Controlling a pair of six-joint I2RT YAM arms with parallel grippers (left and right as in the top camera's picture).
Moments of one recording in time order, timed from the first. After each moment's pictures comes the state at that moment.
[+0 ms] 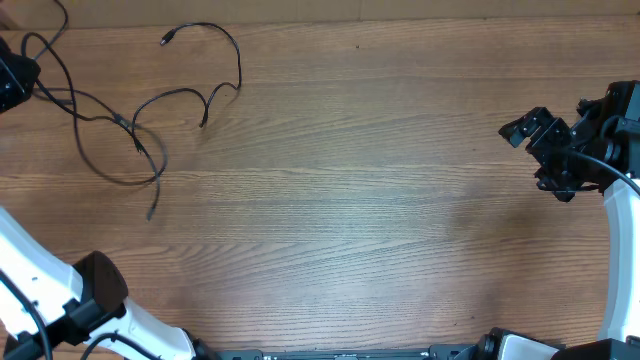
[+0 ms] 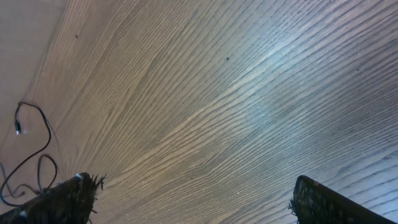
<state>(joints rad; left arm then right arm) 0.57 1.90 2.74 -1.69 0.51 -0.01 -0.31 1.41 1.33 -1.06 -0.35 0.49</state>
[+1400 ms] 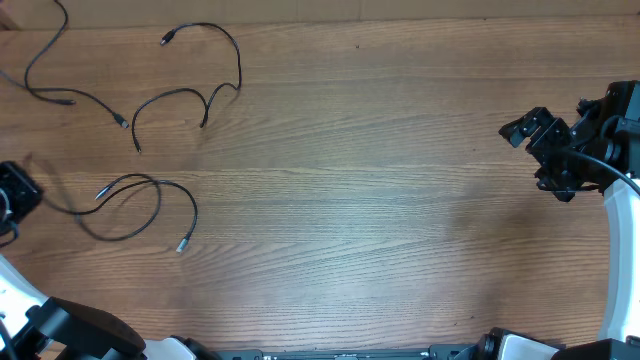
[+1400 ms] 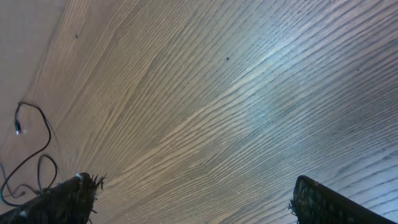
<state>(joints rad) 0.88 1.61 1.54 -1.08 0.28 -0.02 -0.31 1.41 1.33 -1.06 -0.35 0.49</state>
